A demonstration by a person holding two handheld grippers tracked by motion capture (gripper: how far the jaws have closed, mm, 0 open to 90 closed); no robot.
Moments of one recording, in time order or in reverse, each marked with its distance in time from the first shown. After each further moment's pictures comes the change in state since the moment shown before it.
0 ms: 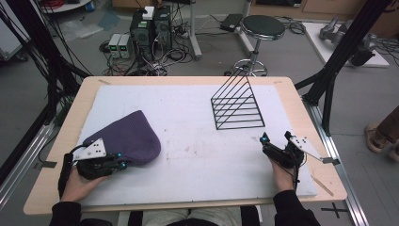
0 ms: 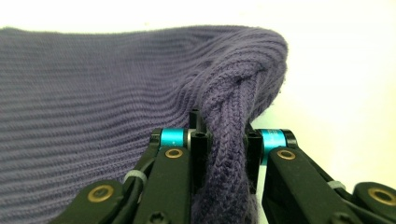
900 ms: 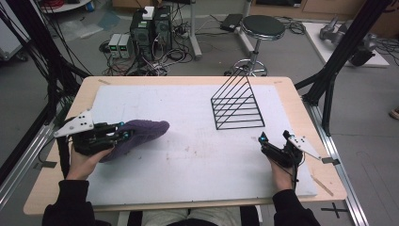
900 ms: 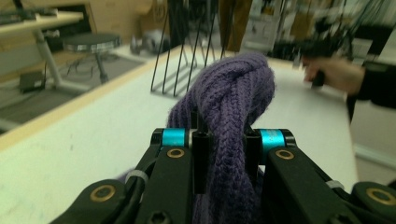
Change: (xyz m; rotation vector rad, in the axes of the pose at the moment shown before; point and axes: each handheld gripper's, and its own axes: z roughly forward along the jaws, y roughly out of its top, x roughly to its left) left arm 0.005 0.092 -0.026 -0.398 -0.038 0.018; right arm 0.003 0.000 0.002 -0.002 0.023 -0.006
